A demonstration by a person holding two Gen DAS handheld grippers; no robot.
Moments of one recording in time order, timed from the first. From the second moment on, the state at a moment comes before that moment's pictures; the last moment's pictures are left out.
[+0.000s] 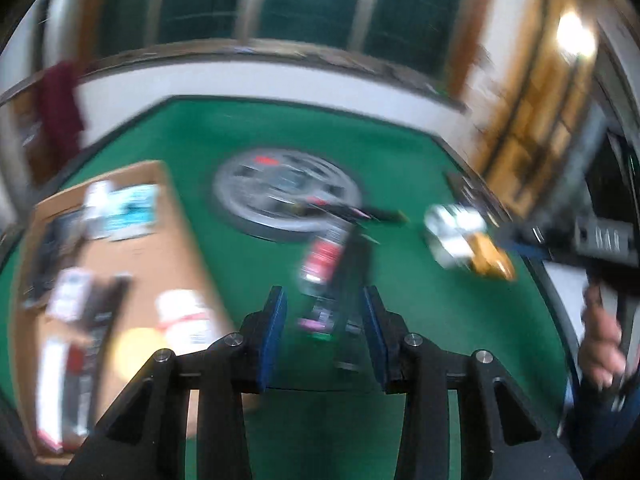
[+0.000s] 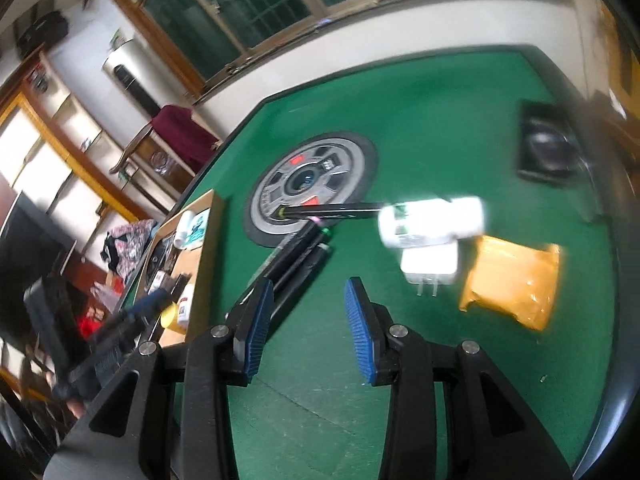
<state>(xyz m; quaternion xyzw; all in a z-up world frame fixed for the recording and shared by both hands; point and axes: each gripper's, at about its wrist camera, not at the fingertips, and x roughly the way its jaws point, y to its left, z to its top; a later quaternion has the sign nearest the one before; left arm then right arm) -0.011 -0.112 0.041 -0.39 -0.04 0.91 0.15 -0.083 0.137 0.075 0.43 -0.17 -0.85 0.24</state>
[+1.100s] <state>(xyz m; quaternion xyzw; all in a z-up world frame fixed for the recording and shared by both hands) -0.041 -0.034 -0.003 -0.46 0.01 0.88 0.13 -0.141 0.266 0.017 0.52 -0.28 -0.80 0.06</state>
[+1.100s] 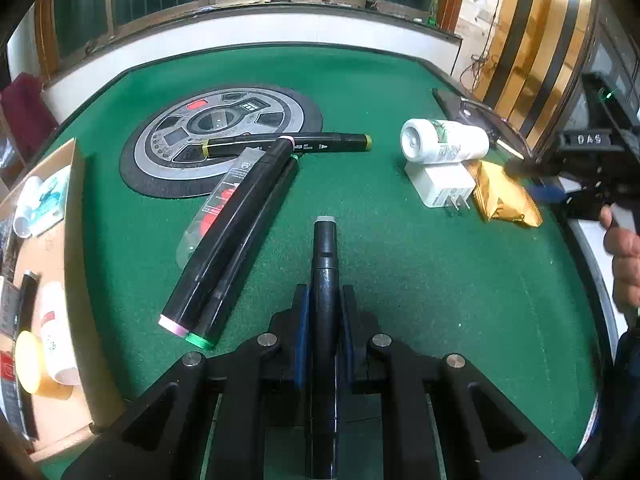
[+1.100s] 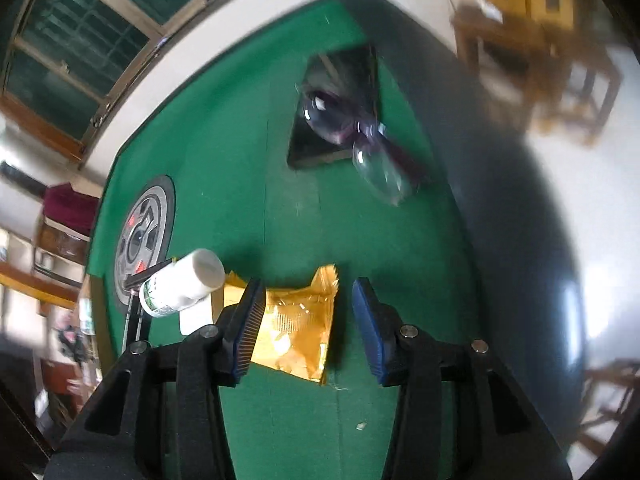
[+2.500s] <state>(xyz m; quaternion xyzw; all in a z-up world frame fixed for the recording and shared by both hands) -0.045 -0.046 -0.004 -0.45 -0.02 0.88 0.16 -0.097 0.164 0.017 0.48 0.16 -0.84 0.18</state>
